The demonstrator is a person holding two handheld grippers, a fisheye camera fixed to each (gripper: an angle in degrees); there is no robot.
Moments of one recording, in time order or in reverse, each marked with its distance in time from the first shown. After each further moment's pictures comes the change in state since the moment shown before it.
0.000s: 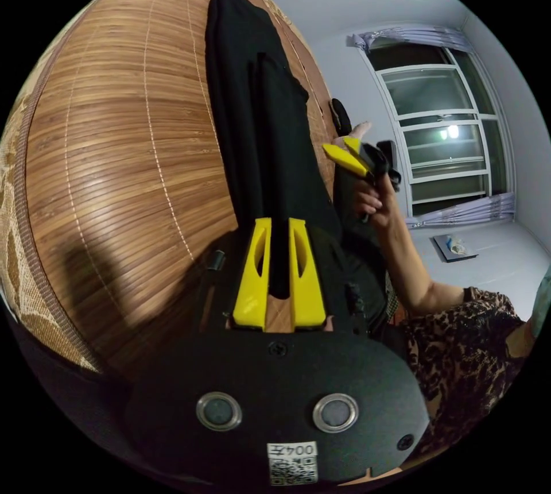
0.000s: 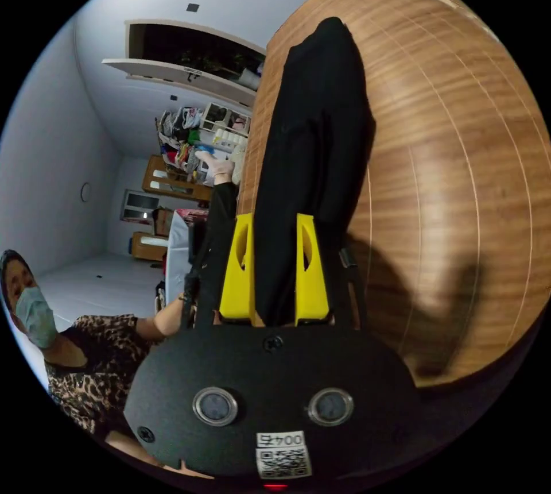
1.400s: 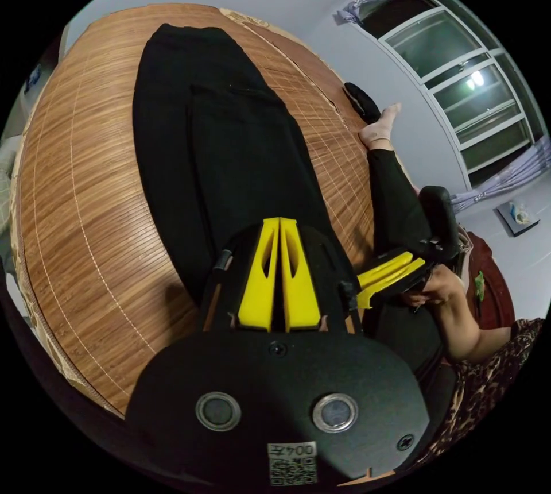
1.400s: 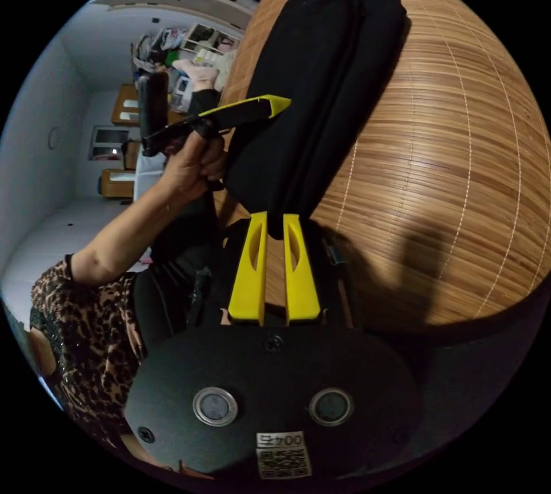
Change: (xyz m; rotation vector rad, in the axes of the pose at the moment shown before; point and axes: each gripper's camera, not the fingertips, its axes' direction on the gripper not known) left arm 0.101 -0.044 0.112 0.027 -0.354 0.204; right arm -0.003 0.146 0.091 -0.361 0.121 -0.060
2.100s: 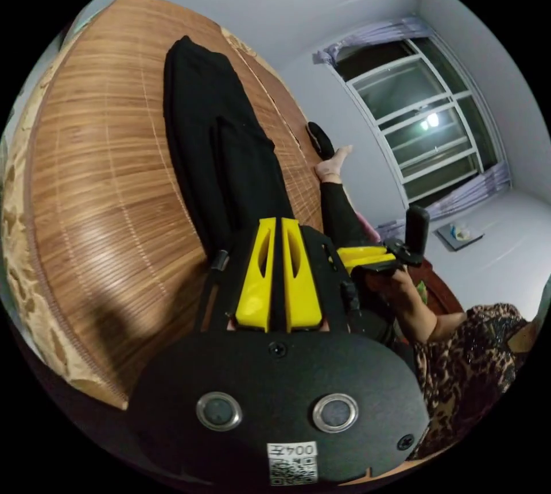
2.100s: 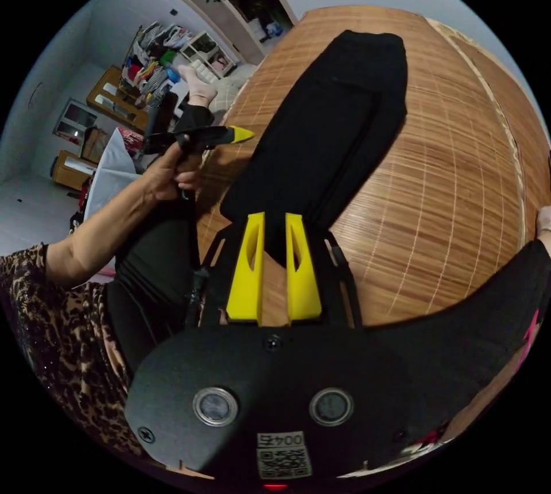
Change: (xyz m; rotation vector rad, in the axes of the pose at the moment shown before) left arm -0.088 0.030 -0.082 0.122 0.308 -0.034; right arm -0.095 0.025 0.054 0.180 0.372 -0.118
